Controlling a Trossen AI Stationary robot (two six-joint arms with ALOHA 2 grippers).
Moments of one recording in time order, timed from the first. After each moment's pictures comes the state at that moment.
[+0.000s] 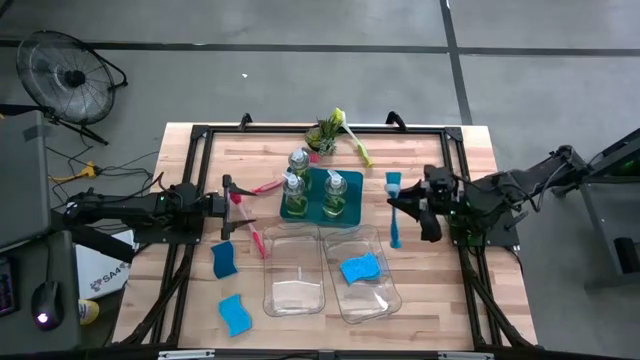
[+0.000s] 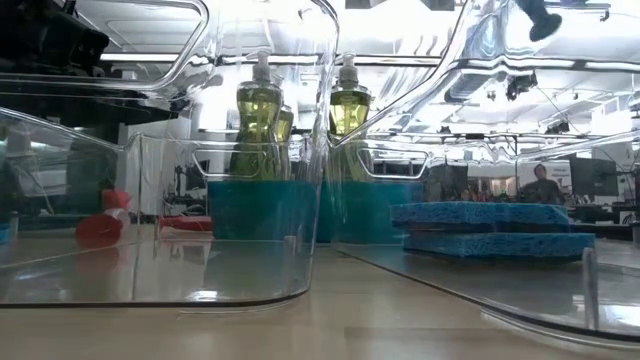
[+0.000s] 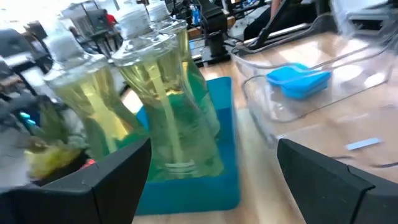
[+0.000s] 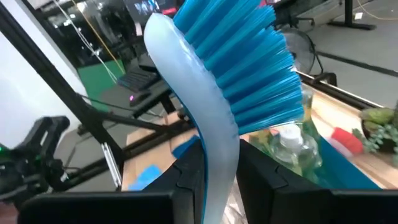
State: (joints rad) left arm 0.01 0.13 0.03 -0.01 -0.07 0.30; right arm 0.41 0.89 0.97 -0.29 0.56 0.54
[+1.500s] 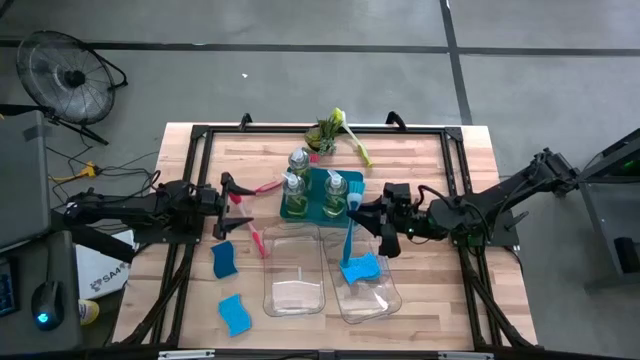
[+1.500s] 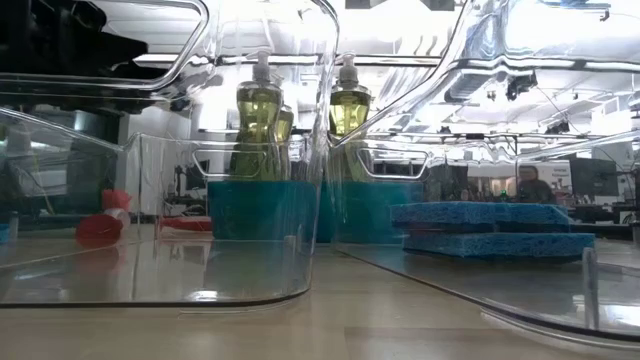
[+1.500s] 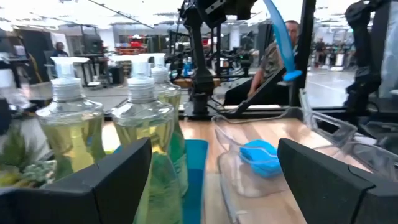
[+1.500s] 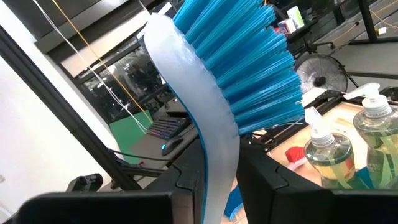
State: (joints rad) left arm 0.01 0.13 0.03 0.22 0.04 0.01; right arm 0.41 1.23 0.97 0.32 0.60 0.56
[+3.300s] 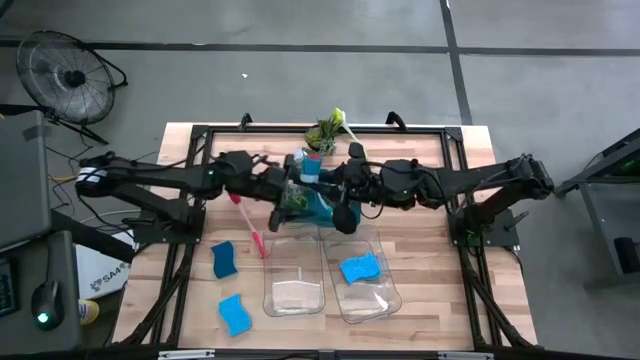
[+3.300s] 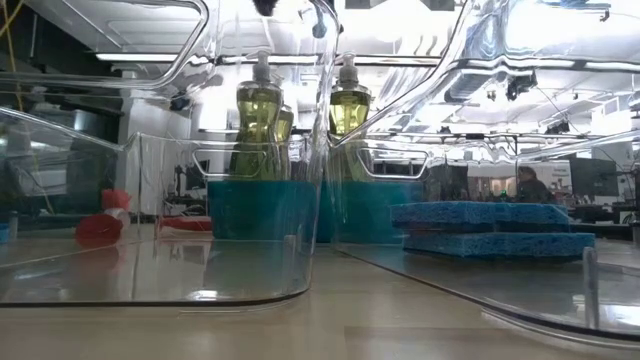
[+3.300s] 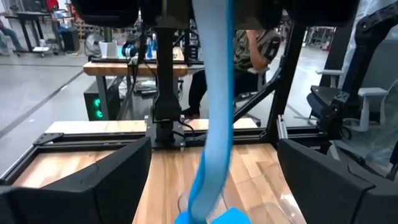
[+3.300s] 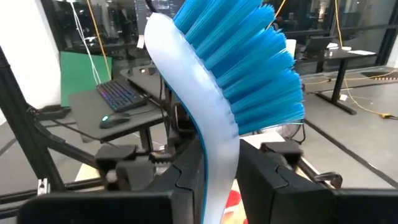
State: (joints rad) left arm 0.00 1.22 0.96 0.24 0.17 -0.04; right arm 0.16 1.50 1.46 -0.02 0.36 0.10
